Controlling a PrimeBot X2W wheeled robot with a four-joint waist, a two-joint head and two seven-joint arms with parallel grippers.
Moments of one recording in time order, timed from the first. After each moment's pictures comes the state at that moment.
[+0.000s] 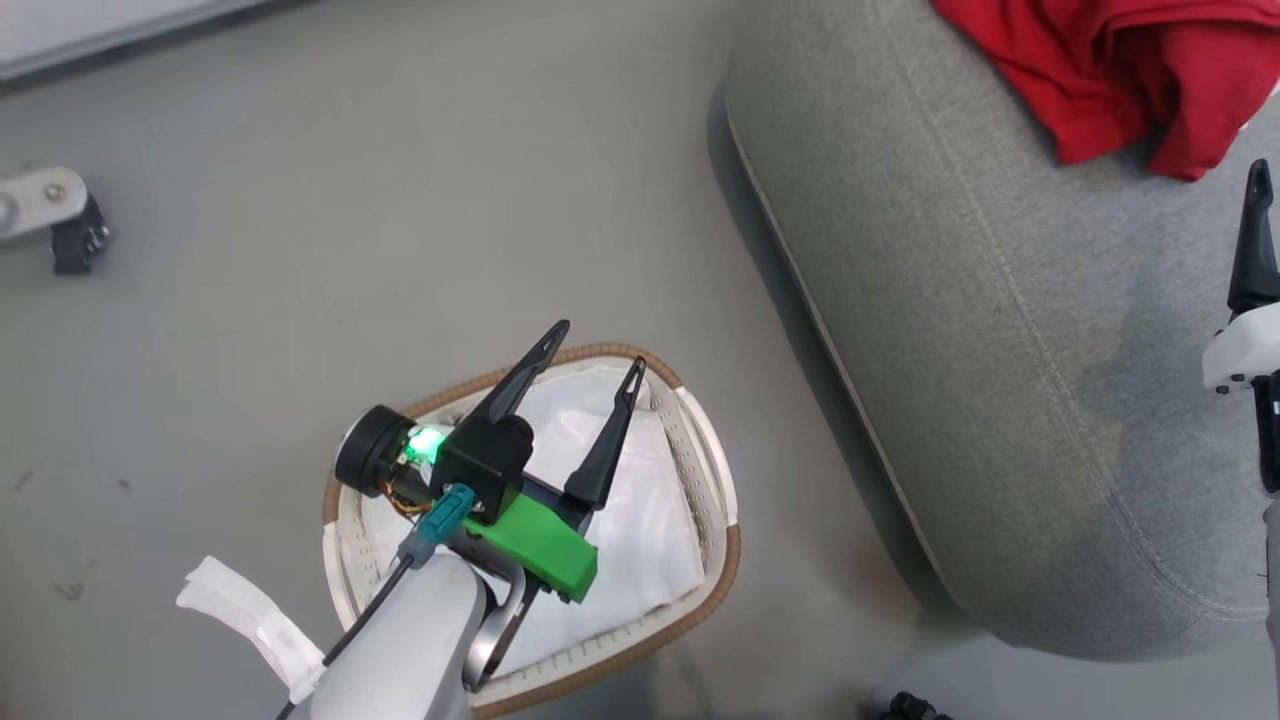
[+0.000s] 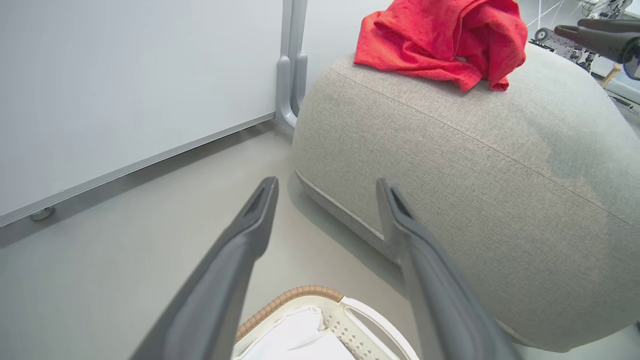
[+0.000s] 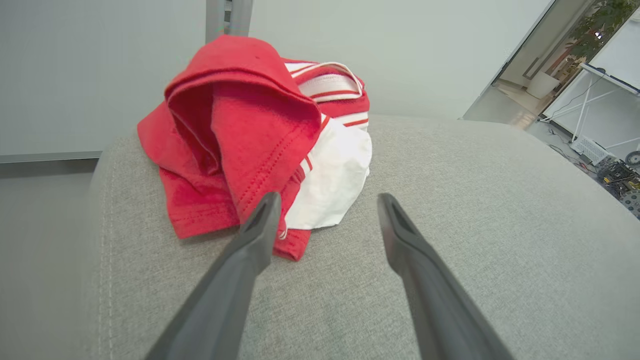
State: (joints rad) left arm -0.41 0.14 -0.58 0.33 -0.25 -0.11 -0.26; right arm -0.58 -0.23 -0.33 0.52 -0.04 0.13 -0.26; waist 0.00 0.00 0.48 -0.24
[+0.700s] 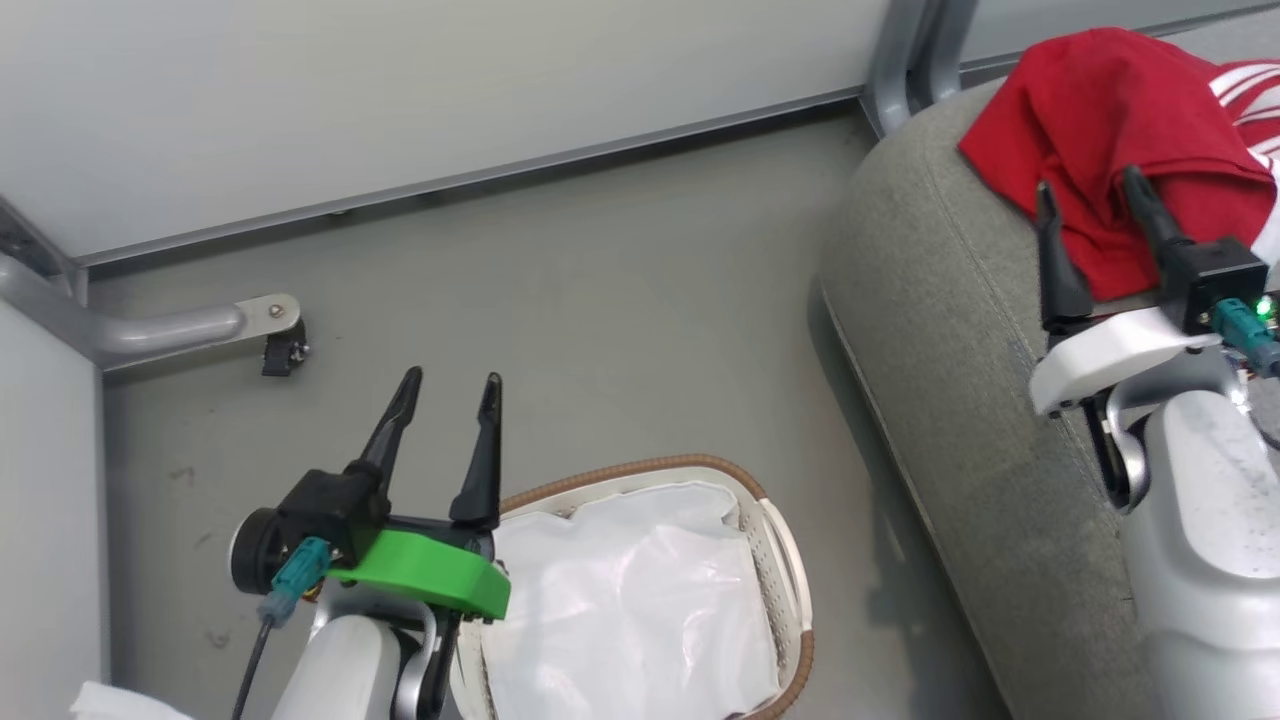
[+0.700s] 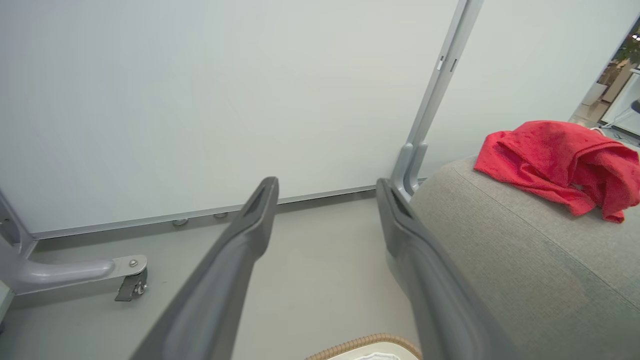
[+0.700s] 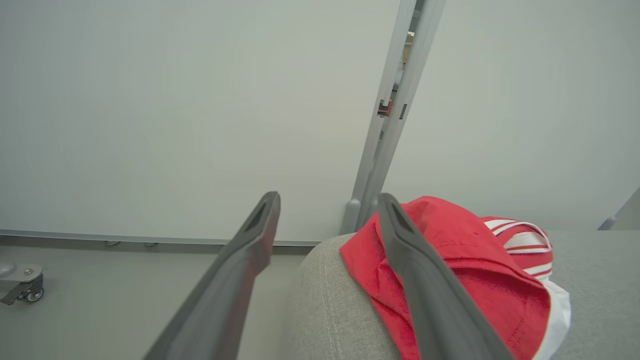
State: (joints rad) left arm -0.22 0.06 -0.28 0.27 -0.30 -0.10 -0.26; right arm -0.56 -0.16 -0.09 0.47 -0.01 0.13 -0.26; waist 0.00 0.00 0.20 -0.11
